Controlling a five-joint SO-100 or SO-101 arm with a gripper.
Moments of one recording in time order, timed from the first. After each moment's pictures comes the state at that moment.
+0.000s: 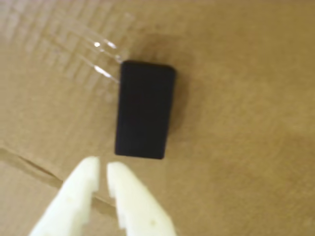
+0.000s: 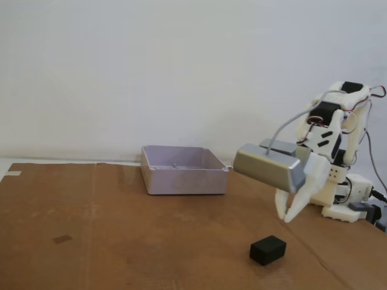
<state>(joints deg) -36.8 103.0 119.4 38.7 12.3</state>
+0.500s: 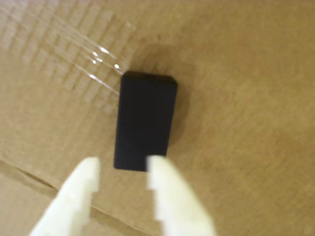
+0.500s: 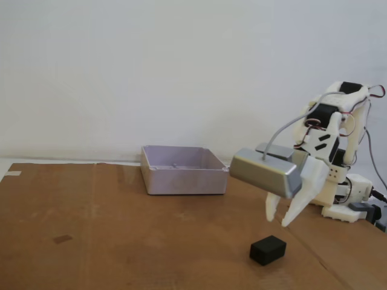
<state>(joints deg) -36.7 98.1 115.8 38.7 12.9</state>
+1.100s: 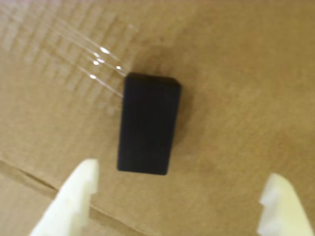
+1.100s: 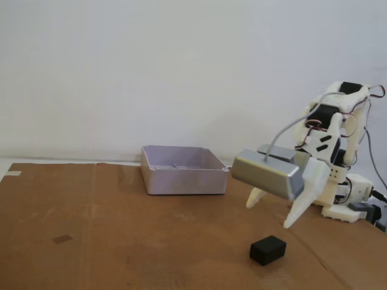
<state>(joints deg) -37.9 97.9 115.8 38.7 12.9</state>
